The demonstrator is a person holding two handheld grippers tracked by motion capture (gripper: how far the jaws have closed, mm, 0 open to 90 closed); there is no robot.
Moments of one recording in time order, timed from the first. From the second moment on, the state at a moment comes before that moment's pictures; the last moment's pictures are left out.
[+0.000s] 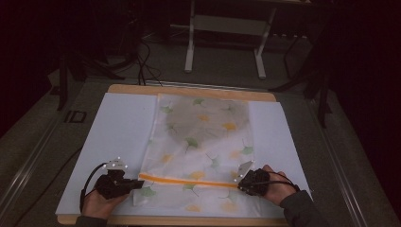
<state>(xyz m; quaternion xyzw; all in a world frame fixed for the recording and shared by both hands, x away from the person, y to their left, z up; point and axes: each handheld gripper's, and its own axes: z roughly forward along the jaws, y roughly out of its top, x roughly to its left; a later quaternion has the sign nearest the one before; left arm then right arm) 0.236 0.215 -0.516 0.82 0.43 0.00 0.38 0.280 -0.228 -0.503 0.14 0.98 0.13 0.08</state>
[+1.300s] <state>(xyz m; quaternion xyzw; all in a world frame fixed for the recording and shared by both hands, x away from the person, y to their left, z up) 0.233 0.214 -0.518 0.82 0.43 0.00 0.38 0.281 -0.267 -0.500 0.18 0.97 0.15 0.07</state>
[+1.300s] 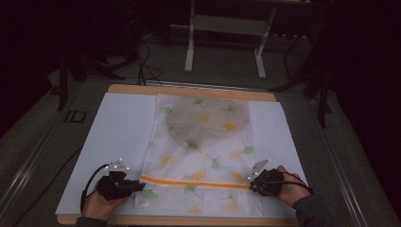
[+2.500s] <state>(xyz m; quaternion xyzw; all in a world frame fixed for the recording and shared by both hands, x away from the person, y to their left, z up) 0.231 0.237 -0.517 0.75 0.49 0.16 0.40 0.284 -0.313 -0.519 0.41 0.83 0.34 0.17</state>
